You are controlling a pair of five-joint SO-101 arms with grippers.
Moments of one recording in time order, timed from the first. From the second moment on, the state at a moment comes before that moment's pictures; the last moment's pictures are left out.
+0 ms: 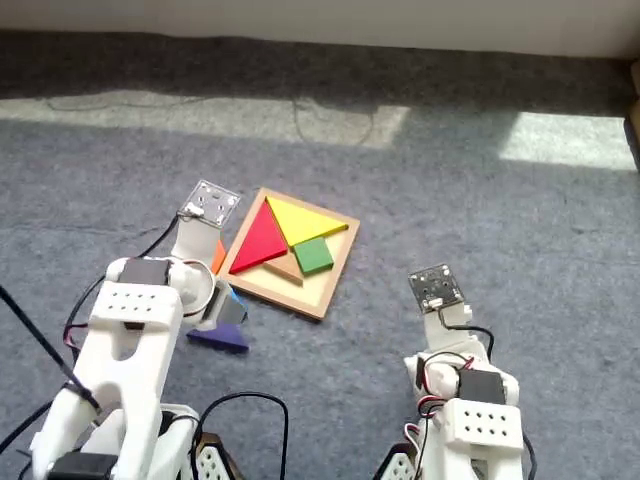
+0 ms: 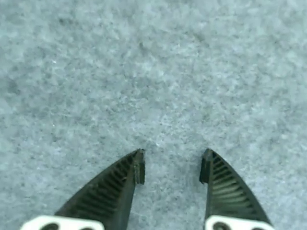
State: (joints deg) left arm -3.6 -30.4 55.7 58.4 -14.5; right arm -0.4 -73.1 90.6 58.0 26.6
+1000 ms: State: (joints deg) left arm 4.2 10.2 26.2 69.1 -25.7; right arm 1.6 -73.1 90.8 57.7 26.6
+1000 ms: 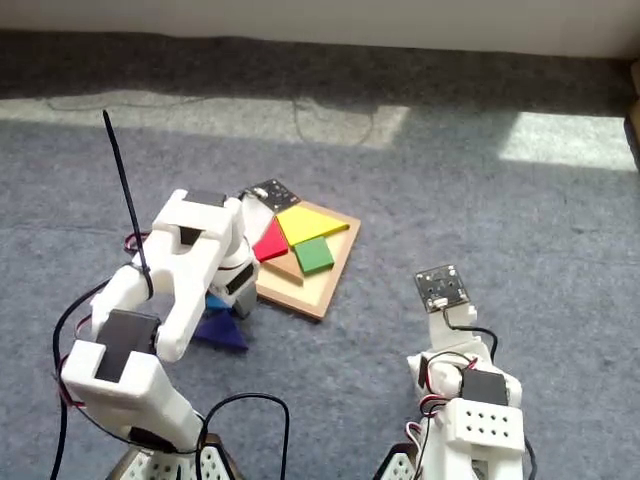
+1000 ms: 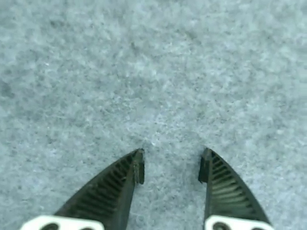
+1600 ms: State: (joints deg) left arm 5.2 -14.9 35.4 72.2 -18.2; right arm 1.6 -73.1 90.8 57.7 26.6
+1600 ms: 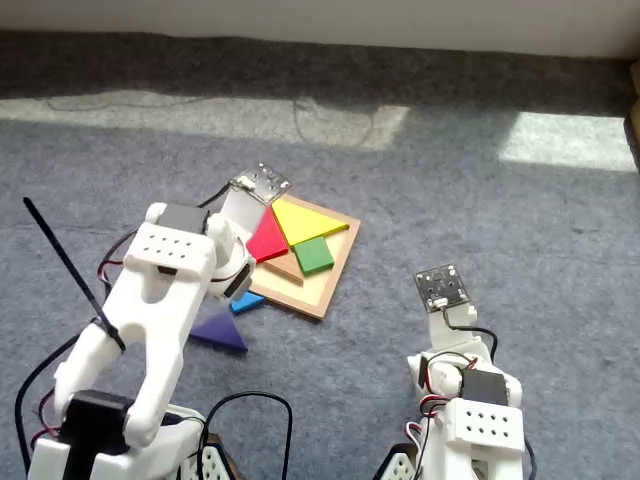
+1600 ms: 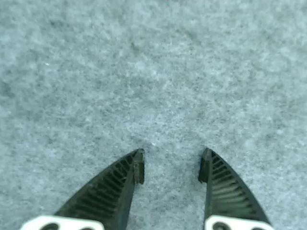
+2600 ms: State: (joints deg) left arm 5.3 6.4 31.7 63.2 -12.5; right arm 1.7 -73.2 91.6 57.6 26.6
